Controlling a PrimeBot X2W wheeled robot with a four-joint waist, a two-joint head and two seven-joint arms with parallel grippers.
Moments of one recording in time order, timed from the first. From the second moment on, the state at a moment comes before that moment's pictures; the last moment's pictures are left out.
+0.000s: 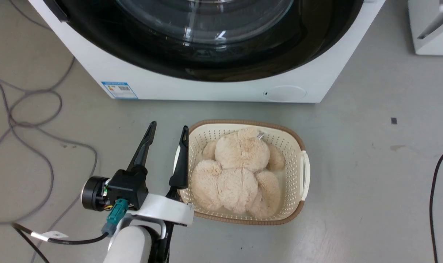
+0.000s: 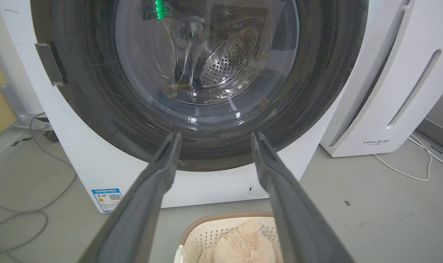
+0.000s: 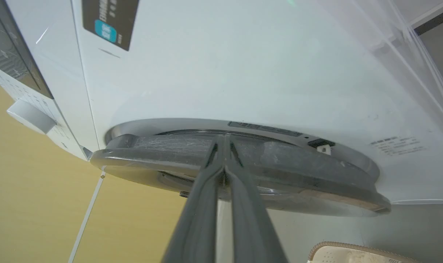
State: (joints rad) left arm -0.21 0.05 -0.21 0.04 -0.13 0.03 -0.22; right arm -1.53 -0.51 1.05 0.98 2.18 0.13 0.28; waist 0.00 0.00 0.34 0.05
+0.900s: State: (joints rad) left arm -0.28 0.05 -0.25 0.06 -0.17 0.06 -0.26; right arm -1.71 -0.41 1.27 1.12 2.29 0.13 0.51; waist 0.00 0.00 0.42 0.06
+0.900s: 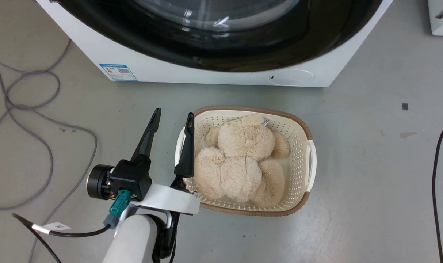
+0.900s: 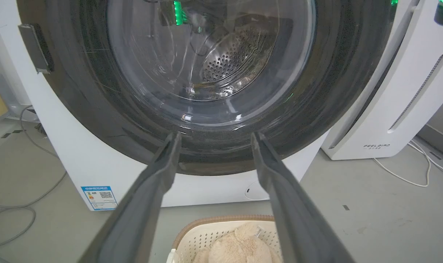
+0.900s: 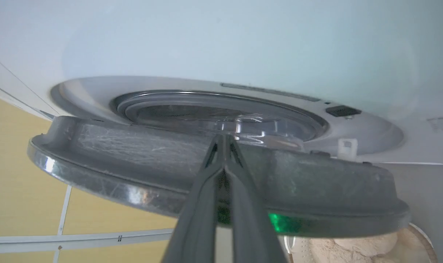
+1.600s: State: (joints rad) left arm -0.22 0.05 -0.25 0.14 -0.18 0.05 -0.26; right arm -1.42 -0.49 1.28 0.80 2.27 0.13 0.64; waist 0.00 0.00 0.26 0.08
